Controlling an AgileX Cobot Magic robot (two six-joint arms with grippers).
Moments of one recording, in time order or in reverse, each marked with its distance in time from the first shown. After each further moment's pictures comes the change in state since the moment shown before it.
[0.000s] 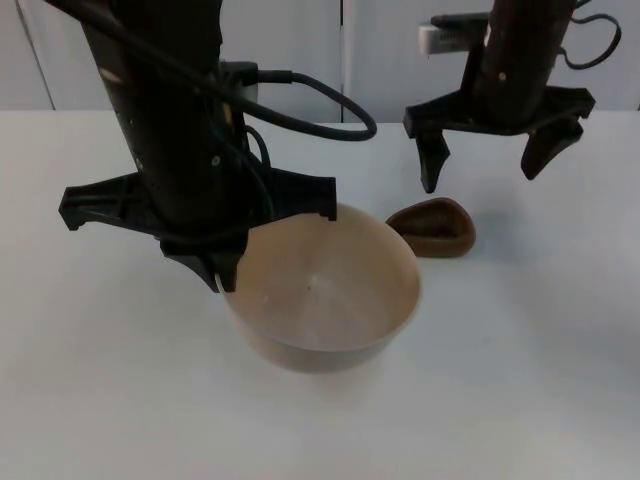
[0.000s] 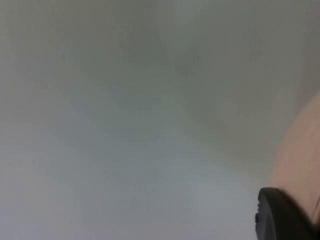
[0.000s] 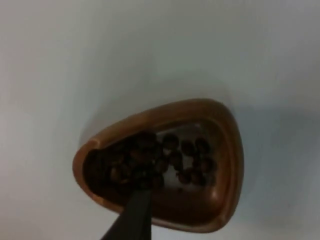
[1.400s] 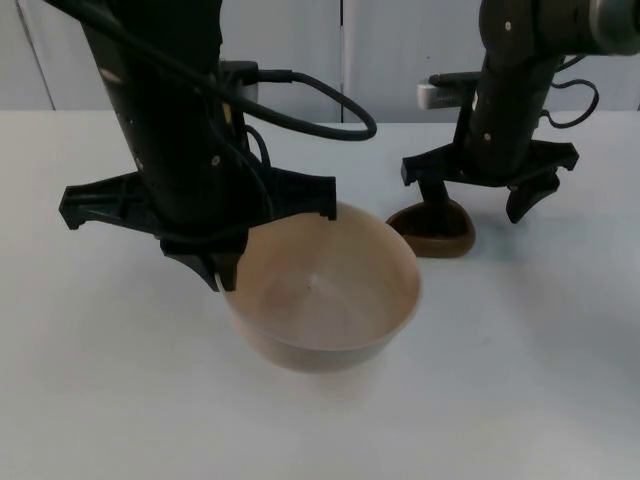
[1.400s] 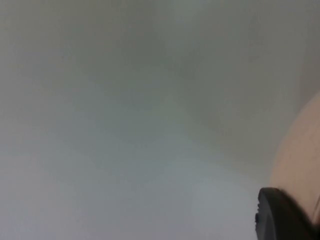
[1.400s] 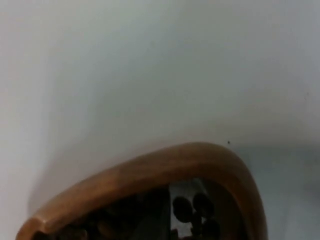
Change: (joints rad) right arm -0.014 0.123 -0.010 -0.021 -0.106 0.062; left arm 0.000 0.000 0.000 0.004 -0.002 0.000
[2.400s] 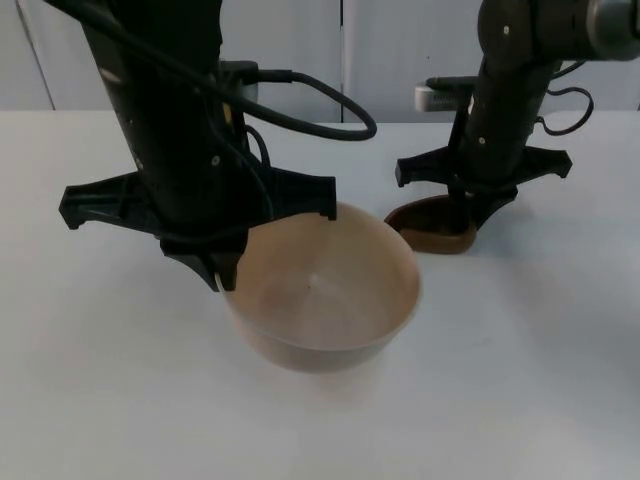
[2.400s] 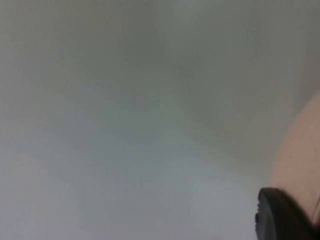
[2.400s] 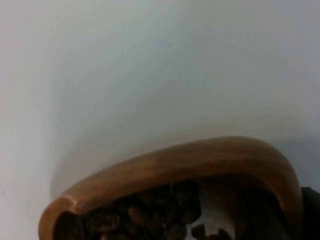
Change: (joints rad) right arm 0.000 0.009 0.000 0.034 -0.016 0.005; left arm 0.000 0.000 0.000 0.000 0.000 0.000
